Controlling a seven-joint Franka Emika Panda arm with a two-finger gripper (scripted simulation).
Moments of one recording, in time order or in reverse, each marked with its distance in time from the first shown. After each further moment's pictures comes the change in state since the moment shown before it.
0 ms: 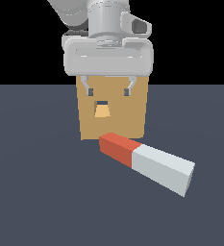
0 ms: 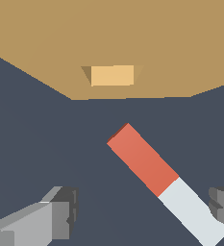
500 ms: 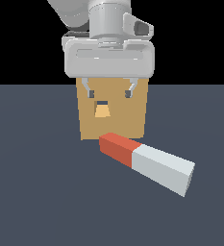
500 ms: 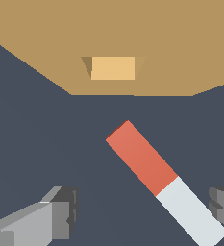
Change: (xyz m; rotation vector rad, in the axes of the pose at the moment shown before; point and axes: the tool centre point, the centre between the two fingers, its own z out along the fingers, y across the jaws) arm -0.005 0.003 0.004 -0.001 0.000 -0.032
